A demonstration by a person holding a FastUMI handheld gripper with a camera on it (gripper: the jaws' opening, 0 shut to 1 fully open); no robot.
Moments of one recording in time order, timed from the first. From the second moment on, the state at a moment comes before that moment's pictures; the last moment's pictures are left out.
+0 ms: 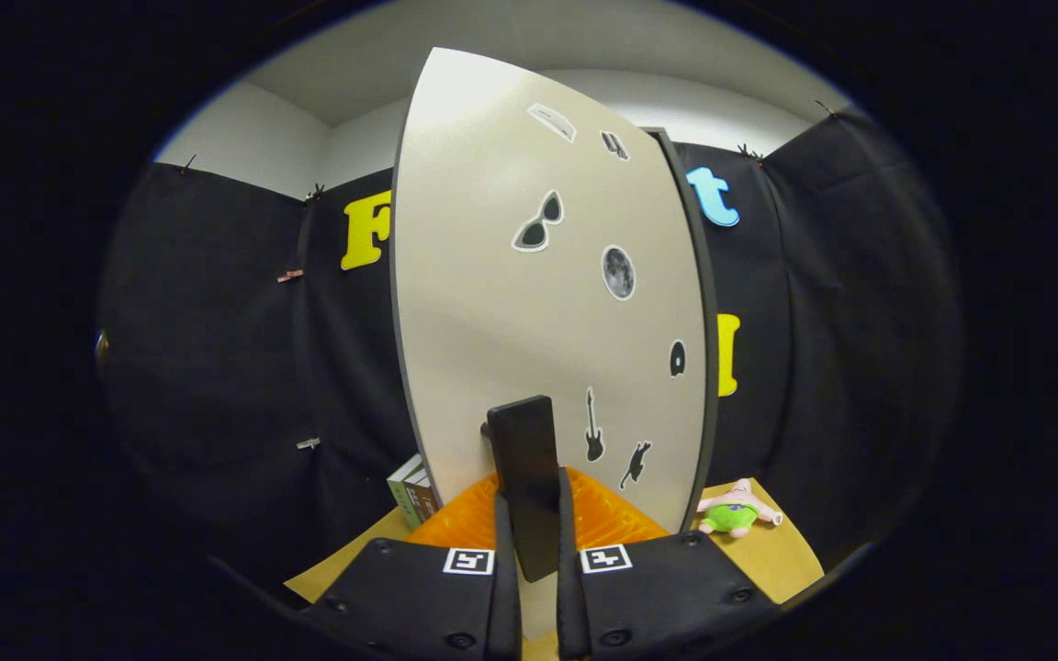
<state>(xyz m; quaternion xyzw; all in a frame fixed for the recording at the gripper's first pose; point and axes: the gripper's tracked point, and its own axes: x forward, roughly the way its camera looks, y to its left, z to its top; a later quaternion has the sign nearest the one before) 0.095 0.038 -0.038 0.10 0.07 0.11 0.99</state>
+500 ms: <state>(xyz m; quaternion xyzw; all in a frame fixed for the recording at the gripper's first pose) 0.078 -0.061 -0.038 0.10 0.06 -0.02 0.99</state>
